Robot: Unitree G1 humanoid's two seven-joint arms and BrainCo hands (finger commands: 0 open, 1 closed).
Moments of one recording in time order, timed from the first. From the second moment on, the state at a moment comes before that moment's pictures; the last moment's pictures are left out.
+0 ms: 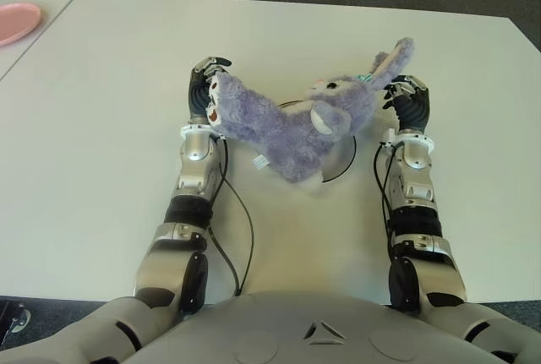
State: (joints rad) left arm -0.38 -0.05 0.11 0.52 -0.02 -0.36 0.09; right arm -0.36 -0.17 -0.22 0.41 0.06 -0.14 -0.15
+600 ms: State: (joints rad) left arm -0.37 -0.05 0.11 0.51 -0.02 -0.36 0.09; right arm -0.35 -0.16 -0.21 0.42 0.06 -0.16 -0.14
